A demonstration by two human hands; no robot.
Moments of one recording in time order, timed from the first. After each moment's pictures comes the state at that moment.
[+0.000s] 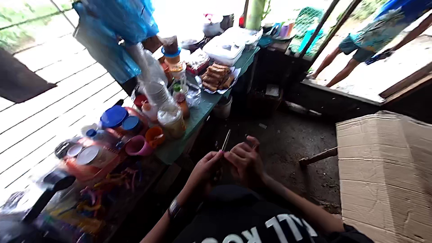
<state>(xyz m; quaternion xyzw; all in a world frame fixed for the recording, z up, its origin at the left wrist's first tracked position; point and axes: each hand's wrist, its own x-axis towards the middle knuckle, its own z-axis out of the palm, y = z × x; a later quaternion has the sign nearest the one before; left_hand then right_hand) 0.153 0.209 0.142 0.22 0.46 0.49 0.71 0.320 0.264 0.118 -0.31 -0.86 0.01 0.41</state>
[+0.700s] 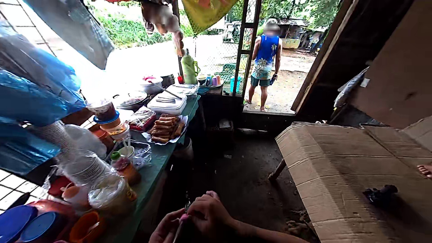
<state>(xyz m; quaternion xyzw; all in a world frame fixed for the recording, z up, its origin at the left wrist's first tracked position) 0.158 0.215 0.127 0.50 0.48 0.48 0.54 0.346 0.259 0.126 -0.39 -0.80 0.29 0.35</state>
